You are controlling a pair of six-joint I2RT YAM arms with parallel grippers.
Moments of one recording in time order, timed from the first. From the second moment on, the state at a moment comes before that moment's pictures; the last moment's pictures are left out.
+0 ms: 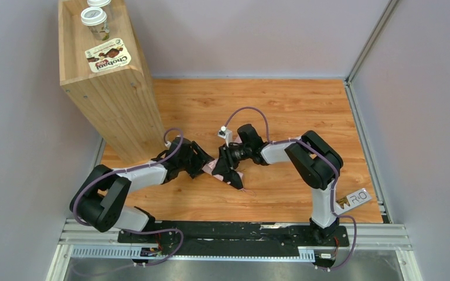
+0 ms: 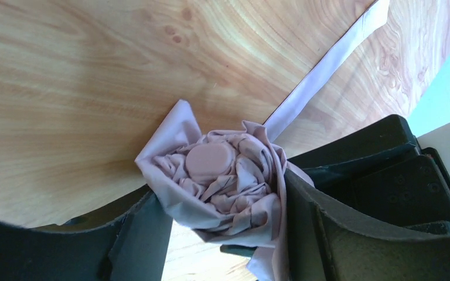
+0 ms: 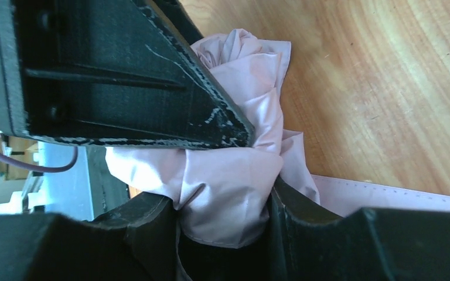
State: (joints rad) left arm -0.52 1.38 0.50 0.07 0.11 -1.22; right arm 0.69 1.98 0.96 0.34 -0.83 0.34
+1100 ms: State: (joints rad) left arm -0.55 1.48 0.61 -0.16 0.21 -1.35; right arm 0.98 1.61 0.91 -0.08 -0.04 0.22
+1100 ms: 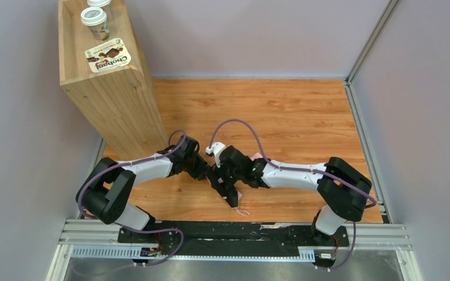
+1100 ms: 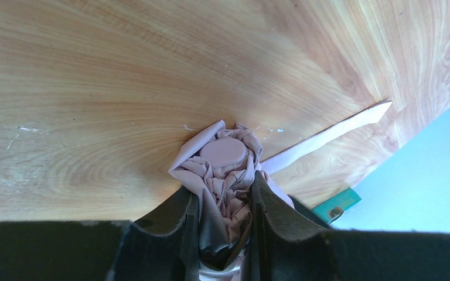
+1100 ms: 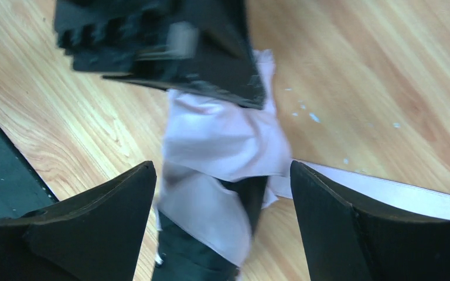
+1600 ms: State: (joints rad) left arm -0.55 1.50 0.67 -0.26 0.20 -1.37; right arm 1.21 1.81 1.02 -0.11 0.41 0.17
